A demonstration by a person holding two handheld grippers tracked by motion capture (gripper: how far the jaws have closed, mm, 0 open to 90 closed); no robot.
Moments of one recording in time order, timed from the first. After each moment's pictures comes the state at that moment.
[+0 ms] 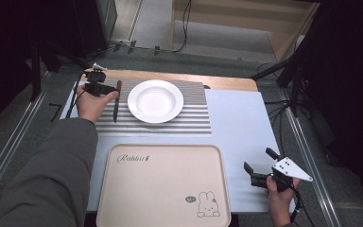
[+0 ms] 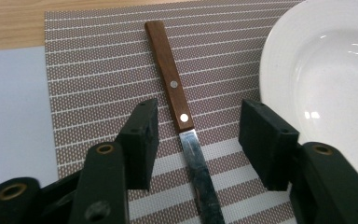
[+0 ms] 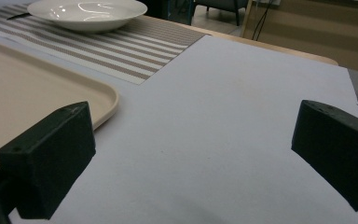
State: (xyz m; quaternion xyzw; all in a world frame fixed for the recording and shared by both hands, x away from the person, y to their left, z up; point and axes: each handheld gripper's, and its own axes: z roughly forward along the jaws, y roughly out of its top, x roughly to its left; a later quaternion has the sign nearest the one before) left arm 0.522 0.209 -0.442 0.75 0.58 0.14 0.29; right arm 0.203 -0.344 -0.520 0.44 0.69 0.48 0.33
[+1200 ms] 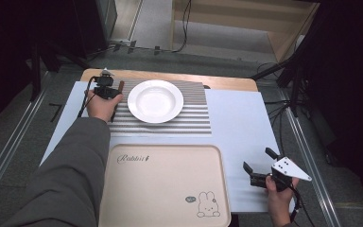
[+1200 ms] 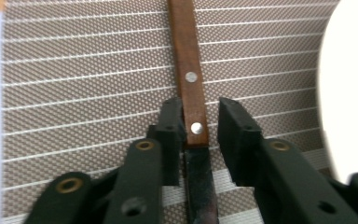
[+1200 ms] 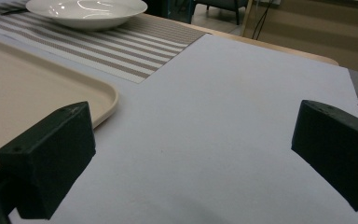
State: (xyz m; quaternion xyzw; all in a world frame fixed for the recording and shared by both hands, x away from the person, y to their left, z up) left arm 0.542 0.193 -0.481 0.74 0.61 0.15 0.25; right arm 0.204 -0.343 -0.520 0.44 0.69 0.47 0.33
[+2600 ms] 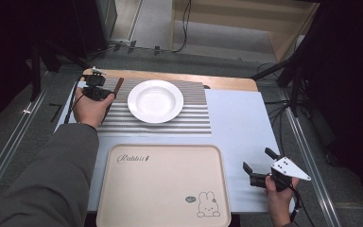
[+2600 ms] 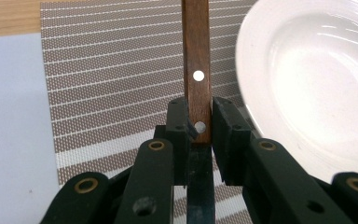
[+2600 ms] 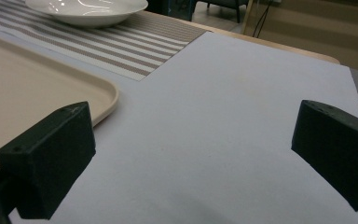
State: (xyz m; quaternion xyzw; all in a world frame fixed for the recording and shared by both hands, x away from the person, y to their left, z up) left arm 0.493 0.208 -0.431 0.75 0.57 0.14 0.30; right arm 0.205 -0.342 -0.521 0.44 0.69 0.47 0.33
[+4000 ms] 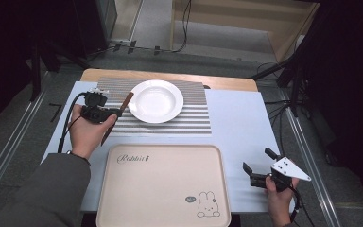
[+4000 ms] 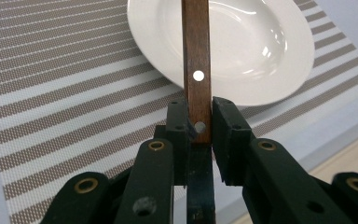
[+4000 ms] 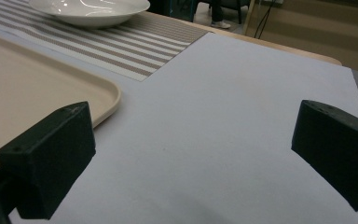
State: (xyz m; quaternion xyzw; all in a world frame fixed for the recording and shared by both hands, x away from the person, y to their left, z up) left arm 0.398 0.194 -0.414 0.79 0.49 0.11 0.34; right arm 0.204 -0.342 -0.521 0.44 0.69 0.47 0.33
